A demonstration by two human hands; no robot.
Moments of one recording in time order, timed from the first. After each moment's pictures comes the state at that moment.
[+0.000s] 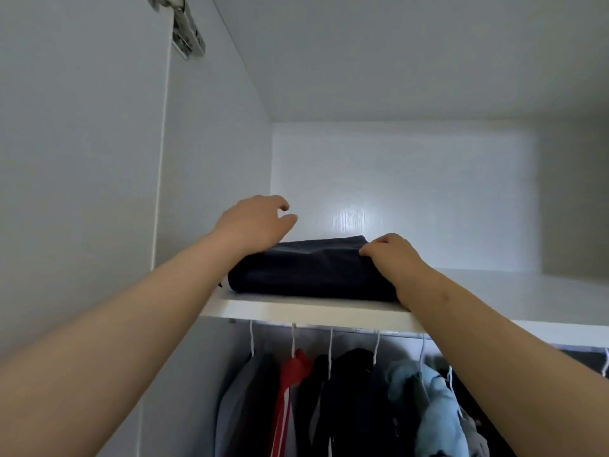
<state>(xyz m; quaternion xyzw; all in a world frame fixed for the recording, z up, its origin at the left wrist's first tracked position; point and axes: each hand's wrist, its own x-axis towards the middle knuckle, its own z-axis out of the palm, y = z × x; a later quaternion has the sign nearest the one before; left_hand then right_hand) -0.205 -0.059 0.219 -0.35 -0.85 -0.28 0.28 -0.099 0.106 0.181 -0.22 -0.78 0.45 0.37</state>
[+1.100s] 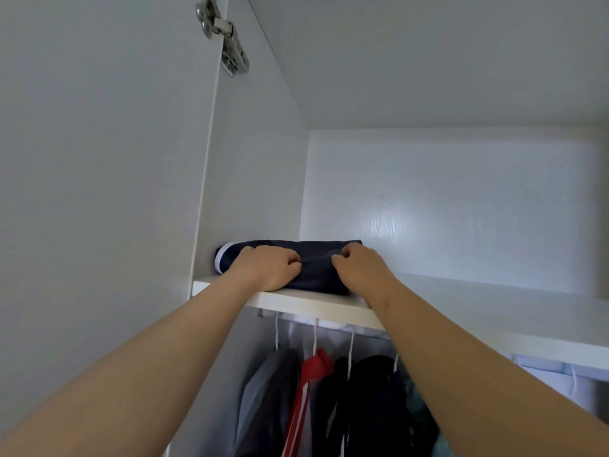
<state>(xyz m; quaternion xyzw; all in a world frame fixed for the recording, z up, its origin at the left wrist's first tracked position) -0.217 -0.068 0.170 -0.34 -0.91 -0.13 0.22 -0.140 0.071 0.172 -0.14 -0.91 0.22 0.32</state>
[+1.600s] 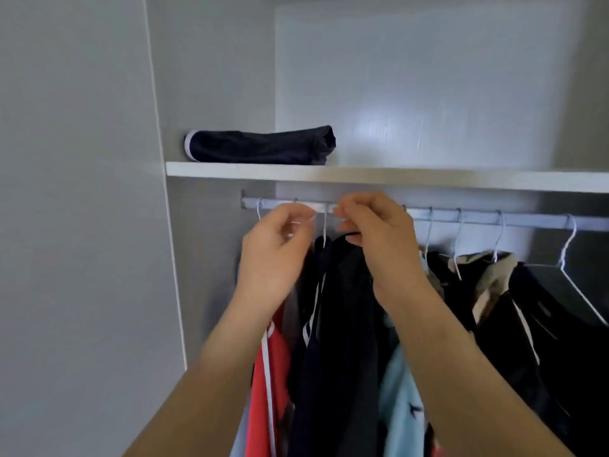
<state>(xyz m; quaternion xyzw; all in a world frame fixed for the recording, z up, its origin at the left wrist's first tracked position) -0.055 -0.062 0.039 -0.34 -0.64 -0.66 0.20 0.006 0.042 0.060 0.01 -0.66 0.61 0.45</state>
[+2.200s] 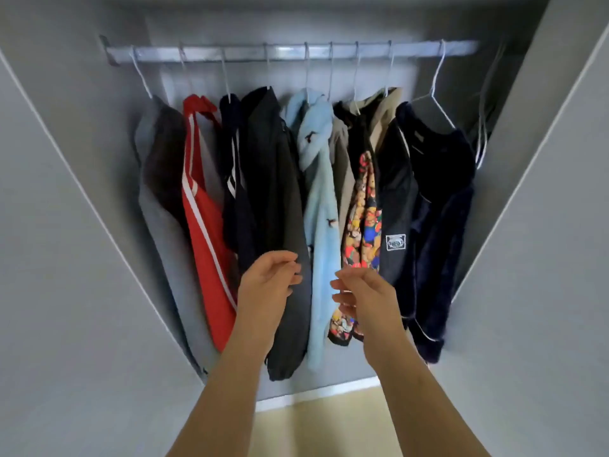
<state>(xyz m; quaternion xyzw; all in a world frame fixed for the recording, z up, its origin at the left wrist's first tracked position) 0.068 -0.094 -0.164 -0.21 -0.67 -0.68 -0.21 0.167 -0.010 -0.175 -0.39 -0.53 0.68 0.33</state>
